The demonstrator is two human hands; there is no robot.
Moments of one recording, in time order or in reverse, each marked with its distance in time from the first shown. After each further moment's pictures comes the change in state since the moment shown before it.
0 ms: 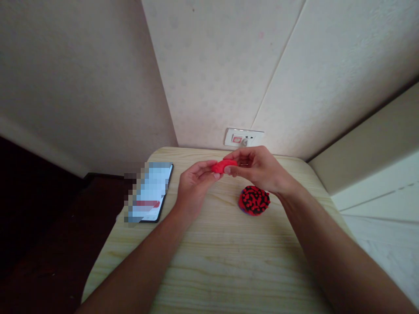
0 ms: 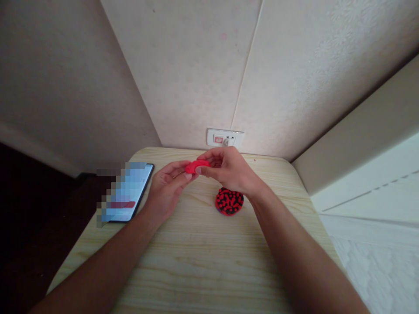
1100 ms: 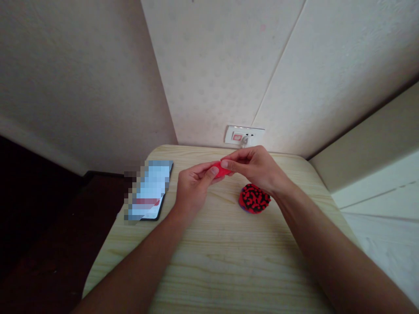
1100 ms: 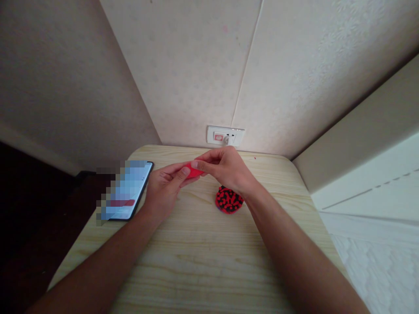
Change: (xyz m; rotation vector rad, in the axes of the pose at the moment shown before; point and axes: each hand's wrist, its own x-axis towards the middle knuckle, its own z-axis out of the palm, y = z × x) left_hand -0.004 0.000 0.000 0.118 -0.069 0.025; right_hand 0.002 0.006 0.009 0.006 0.094 0.038
